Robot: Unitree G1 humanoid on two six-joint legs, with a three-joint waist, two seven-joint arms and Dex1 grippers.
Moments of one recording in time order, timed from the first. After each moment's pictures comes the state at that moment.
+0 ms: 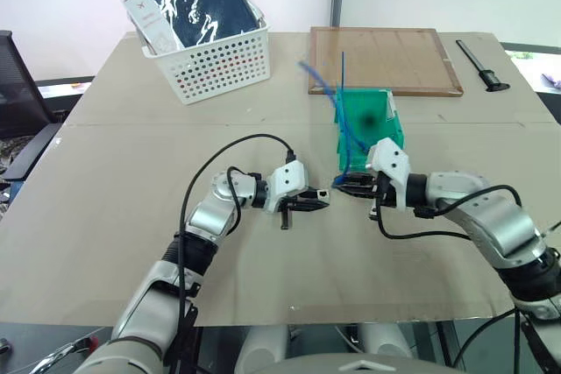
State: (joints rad) left arm -0.55 0.44 -0.31 0.35 -0.10 -0.02 -1.19; right arm -0.47 -0.64 0.35 -0.29 0.39 0.54 0.82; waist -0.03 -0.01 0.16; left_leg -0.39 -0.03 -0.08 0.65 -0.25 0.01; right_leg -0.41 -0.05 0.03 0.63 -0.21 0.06
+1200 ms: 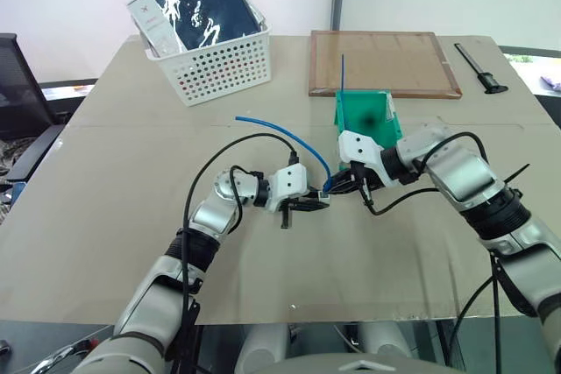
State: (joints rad) left arm -0.57 0.43 -0.33 0.40 -0.06 -0.10 -1.19; right arm -0.83 -0.57 0.52 0.05 0.18 0.57 1.25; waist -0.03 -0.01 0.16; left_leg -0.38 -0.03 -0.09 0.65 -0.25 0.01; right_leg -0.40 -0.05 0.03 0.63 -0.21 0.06
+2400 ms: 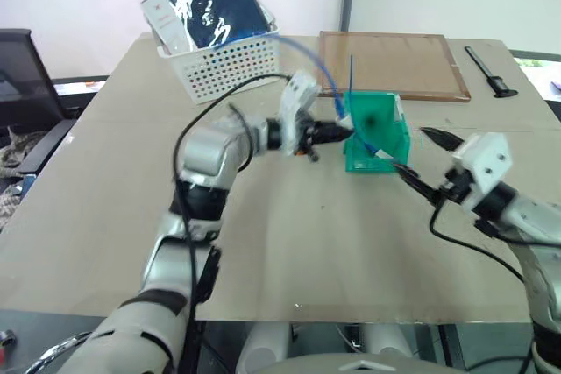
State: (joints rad) left arm -0.96 0.27 -0.09 0.20 -0.41 0.94 -0.88; right arm 0.03 -0.48 -0.21 -0.74 0.22 0.49 0.58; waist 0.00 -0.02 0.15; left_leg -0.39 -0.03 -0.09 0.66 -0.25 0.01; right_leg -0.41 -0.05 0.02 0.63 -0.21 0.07
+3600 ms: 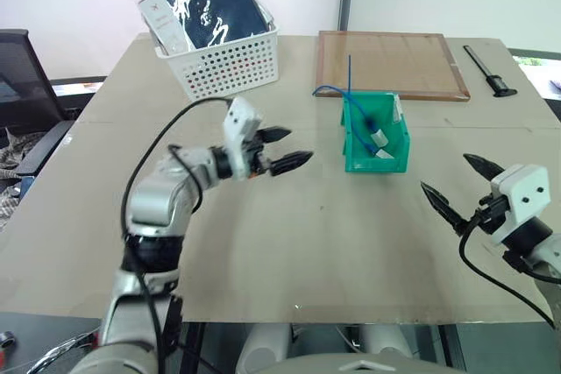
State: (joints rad) left arm -0.40 0.51 0.07 -0.15 -0.42 0.61 -0.97; right arm 0.23 -0.56 -0.34 -0.68 0.36 0.41 0.59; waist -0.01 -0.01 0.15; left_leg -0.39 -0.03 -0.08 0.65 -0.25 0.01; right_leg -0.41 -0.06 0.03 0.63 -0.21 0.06
